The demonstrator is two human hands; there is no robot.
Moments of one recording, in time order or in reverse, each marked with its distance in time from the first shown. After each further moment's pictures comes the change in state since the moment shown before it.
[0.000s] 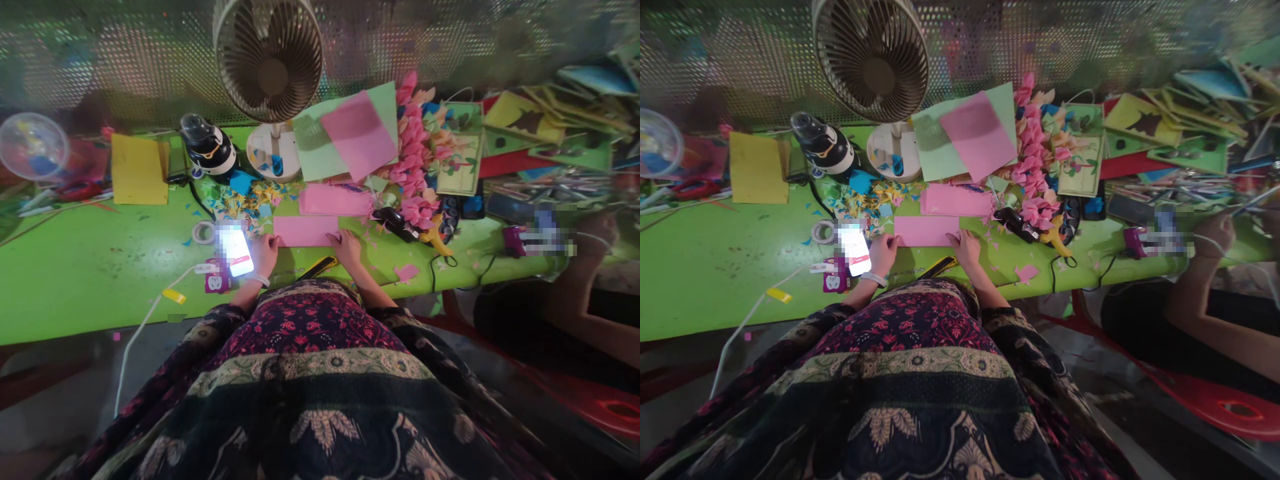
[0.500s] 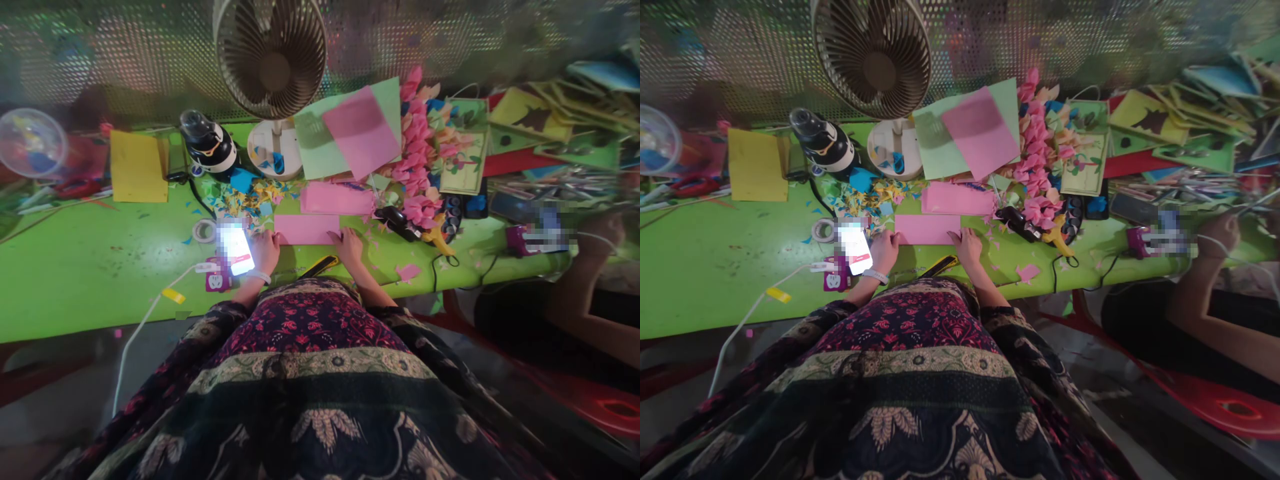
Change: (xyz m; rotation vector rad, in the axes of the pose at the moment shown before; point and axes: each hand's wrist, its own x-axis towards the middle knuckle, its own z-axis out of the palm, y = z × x) left_hand 0.003 0.009 -0.001 0.100 -0.065 -0.030; right_hand 0.002 0.000 0.003 -0.039 0.010 0.063
